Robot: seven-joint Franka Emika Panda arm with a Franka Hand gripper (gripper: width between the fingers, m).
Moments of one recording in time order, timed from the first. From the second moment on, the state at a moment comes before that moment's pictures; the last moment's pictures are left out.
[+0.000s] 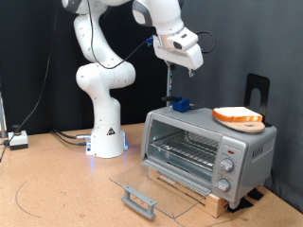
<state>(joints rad) 0.27 -0.77 0.07 -2.62 0.50 1.82 -0.85</state>
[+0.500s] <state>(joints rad) 0.27 -0.76 0.10 -2.73 0.48 1.95 -0.91</state>
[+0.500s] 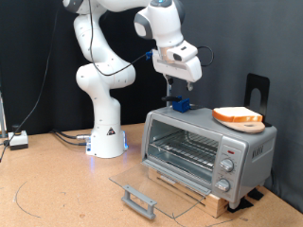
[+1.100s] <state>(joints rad) 0.27 -0.72 0.10 -2.80 0.48 2.04 -0.98</state>
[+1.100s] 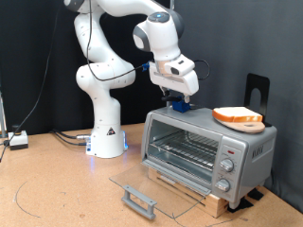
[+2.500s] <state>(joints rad) 0.31 -0.64 0.16 -2.80 0.53 2.11 -1.00</state>
